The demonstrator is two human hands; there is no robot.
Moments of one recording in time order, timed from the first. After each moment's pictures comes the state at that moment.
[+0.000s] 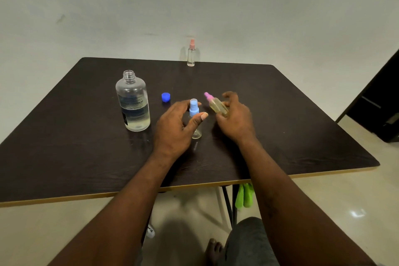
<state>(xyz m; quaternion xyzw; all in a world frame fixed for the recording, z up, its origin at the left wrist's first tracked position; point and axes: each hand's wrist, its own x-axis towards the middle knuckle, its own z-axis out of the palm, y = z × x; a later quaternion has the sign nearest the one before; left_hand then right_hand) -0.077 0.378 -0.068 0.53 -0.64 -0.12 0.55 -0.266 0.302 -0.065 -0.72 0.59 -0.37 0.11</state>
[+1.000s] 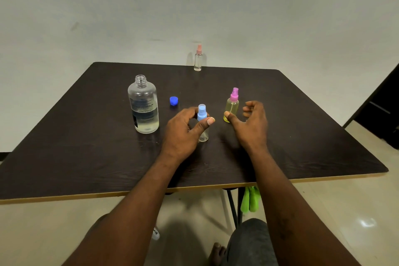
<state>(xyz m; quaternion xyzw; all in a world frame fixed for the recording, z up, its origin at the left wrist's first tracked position) -0.077 0.386 -0.061 0.53 -0.62 -0.21 0.54 -0.273 0.325 -0.062 -0.58 0.63 -0.49 0.16</state>
